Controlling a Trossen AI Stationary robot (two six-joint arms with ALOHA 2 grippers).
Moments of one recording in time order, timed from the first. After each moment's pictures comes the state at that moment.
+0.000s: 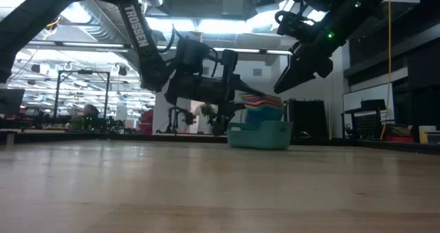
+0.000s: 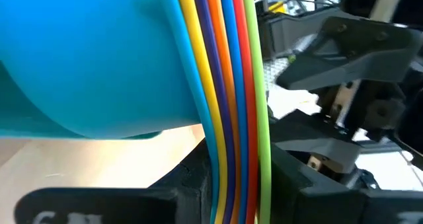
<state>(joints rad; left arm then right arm) 0.40 2.11 1.00 0.97 0.66 -1.22 -0.03 1.36 0.78 -0.22 0.39 -0.11</state>
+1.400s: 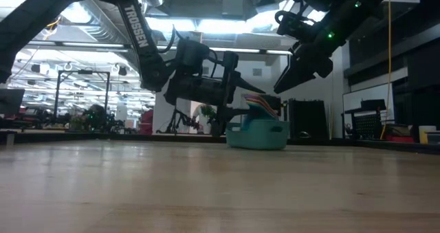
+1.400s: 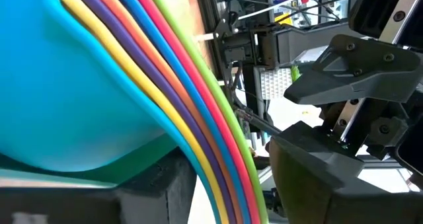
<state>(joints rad) 0.40 2.11 1.00 0.95 0.64 -1.27 -0.03 1.36 0.78 -0.21 0.39 -0.12</state>
